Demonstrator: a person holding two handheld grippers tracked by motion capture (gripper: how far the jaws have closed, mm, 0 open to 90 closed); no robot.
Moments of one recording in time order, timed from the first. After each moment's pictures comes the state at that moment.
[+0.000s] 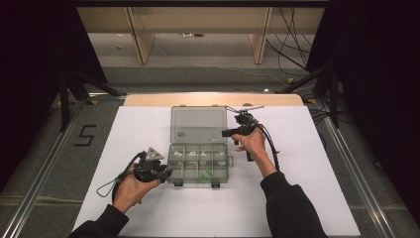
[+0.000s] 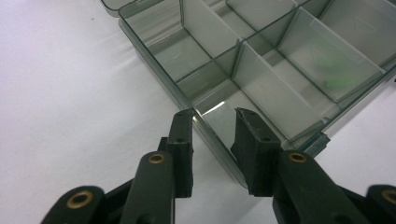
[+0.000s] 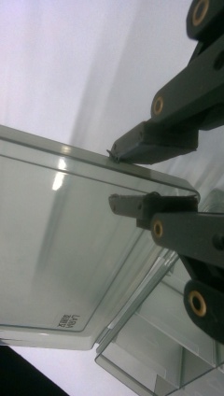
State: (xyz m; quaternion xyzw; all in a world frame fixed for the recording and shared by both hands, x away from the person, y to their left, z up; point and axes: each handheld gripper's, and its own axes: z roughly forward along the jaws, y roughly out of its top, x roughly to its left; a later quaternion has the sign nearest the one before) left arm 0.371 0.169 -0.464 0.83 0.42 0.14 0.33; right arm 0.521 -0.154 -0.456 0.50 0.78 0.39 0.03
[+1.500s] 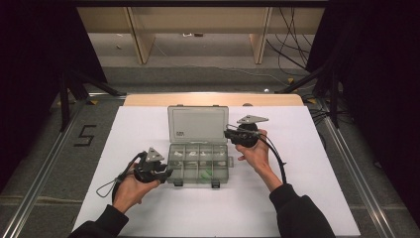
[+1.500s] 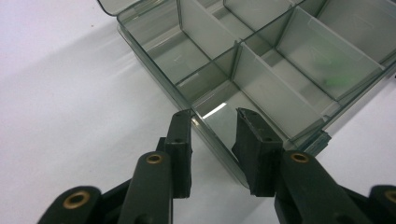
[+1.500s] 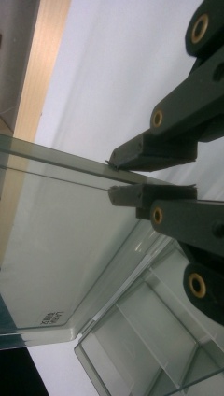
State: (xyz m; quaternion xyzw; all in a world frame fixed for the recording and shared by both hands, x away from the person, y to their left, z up) left arm 0.370 0.169 -0.464 0.84 0.40 0.15 0.33; right arm 0.485 -0.160 -0.463 0.39 0.78 0.46 0.15
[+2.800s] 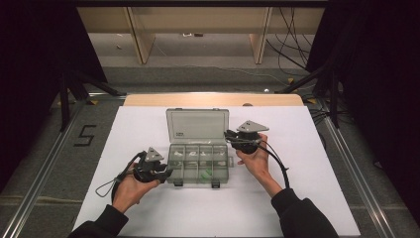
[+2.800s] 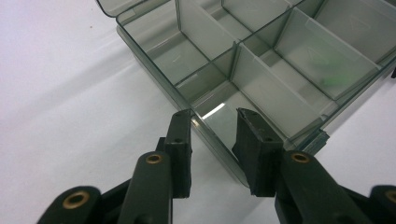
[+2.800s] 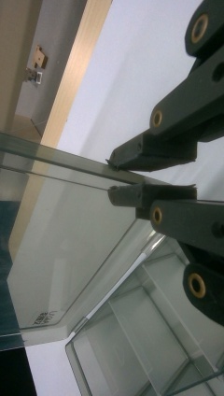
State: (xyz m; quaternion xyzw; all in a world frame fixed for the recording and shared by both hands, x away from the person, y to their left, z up) left arm 0.371 0.171 -0.463 0.84 0.40 0.15 0.33; right arm 0.468 -0.158 -0.471 0.35 0.78 0.48 0.21
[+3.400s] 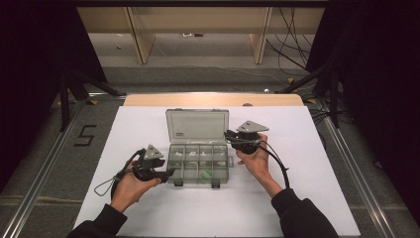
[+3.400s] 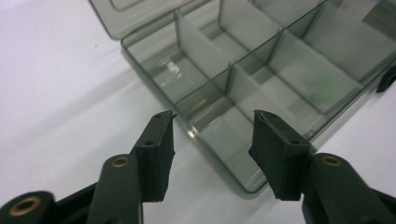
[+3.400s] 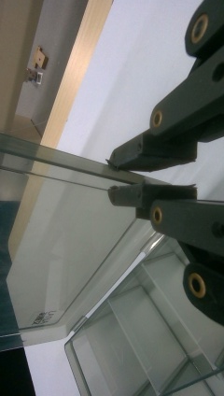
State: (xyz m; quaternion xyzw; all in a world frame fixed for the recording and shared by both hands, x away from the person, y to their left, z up) left arm 0.372 0.171 -0.449 0.85 0.38 0.16 0.34; right arm 0.468 -0.159 -0.470 0.34 0.78 0.48 0.22
